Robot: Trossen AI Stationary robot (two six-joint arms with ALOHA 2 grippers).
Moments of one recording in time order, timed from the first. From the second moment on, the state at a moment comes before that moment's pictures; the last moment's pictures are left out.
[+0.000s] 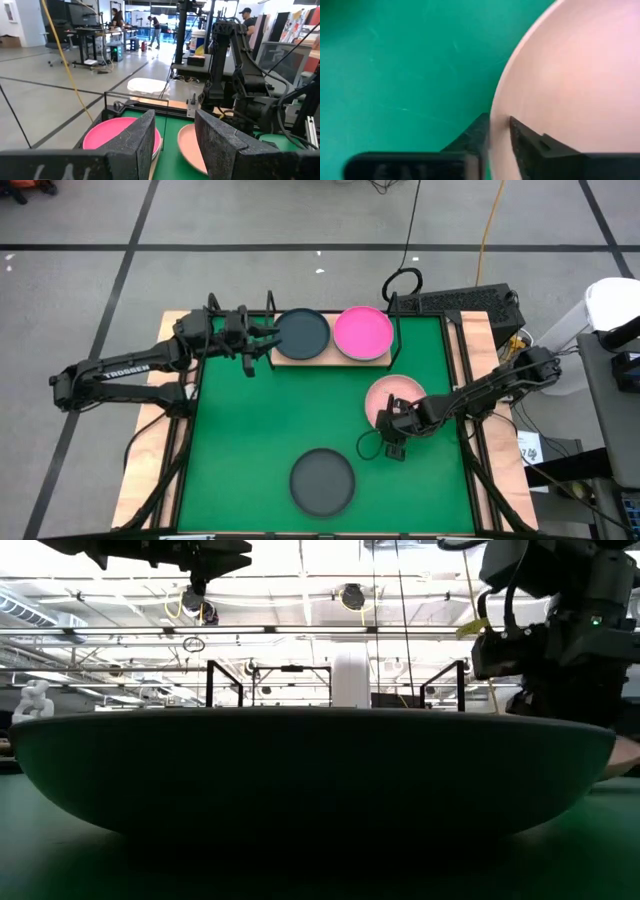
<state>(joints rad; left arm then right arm) 0.37 0.90 0.71 0.21 0.20 -0.05 0.32 1.45 0.65 -0.46 0.03 0.61</state>
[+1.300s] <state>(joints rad) 0.53 0.83 0.71 0.22 0.22 0.08 -0.20 1.76 1.30 -0.16 0.21 -0.50</state>
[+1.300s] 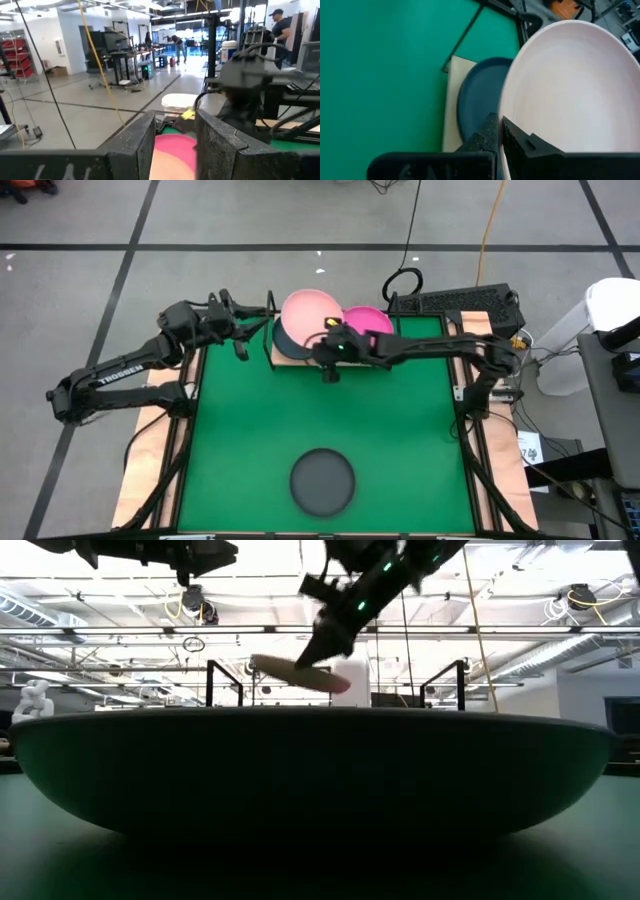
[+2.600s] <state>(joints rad) 0.51 0.83 0.71 0.15 0.22 0.02 -0.18 1.82 1.37 -0.18 0.16 -0.44</state>
